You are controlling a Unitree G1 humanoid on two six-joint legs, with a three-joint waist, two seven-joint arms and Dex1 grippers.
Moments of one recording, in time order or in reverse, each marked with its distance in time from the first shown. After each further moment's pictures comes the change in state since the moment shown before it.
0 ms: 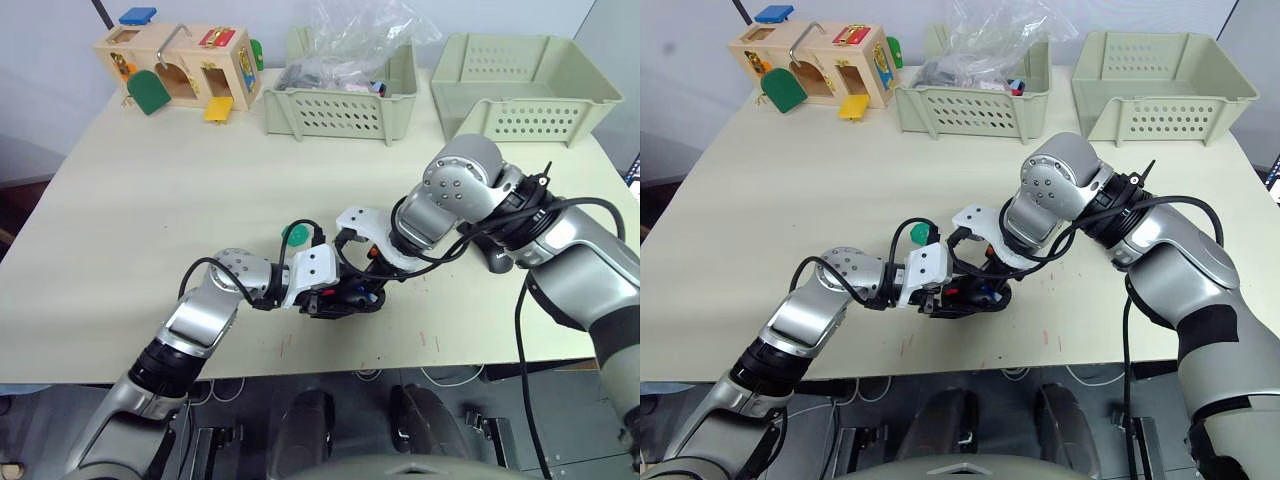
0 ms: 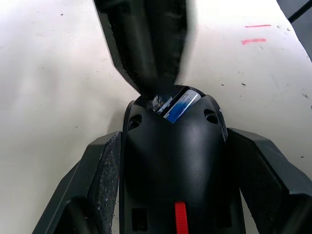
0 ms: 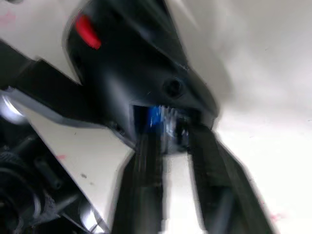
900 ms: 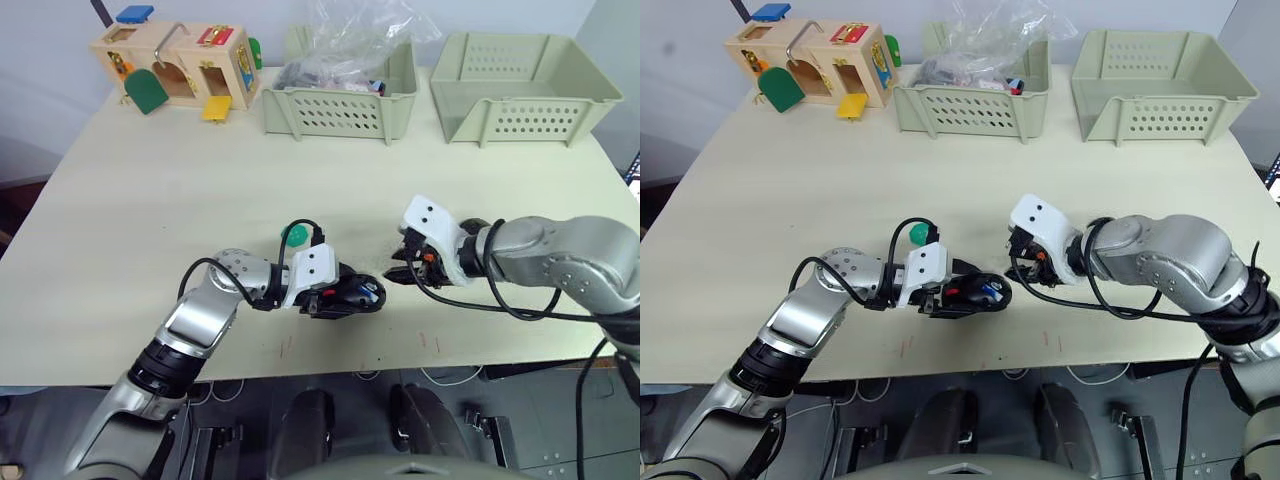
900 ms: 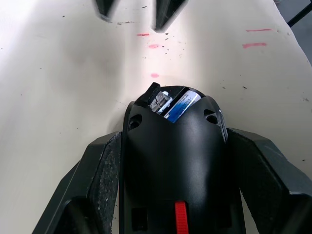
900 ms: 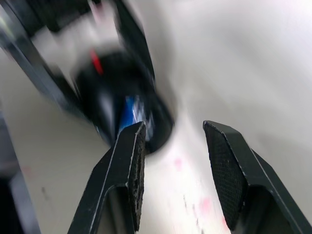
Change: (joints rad) left arm 0.004 0.004 0.001 -0.001 -0.019 0.001 0.008; right arm 0.657 -0.315 -0.437 -0.731 -0.350 -0.504 0.244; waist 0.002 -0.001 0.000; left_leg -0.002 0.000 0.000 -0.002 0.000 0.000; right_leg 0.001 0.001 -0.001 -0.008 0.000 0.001
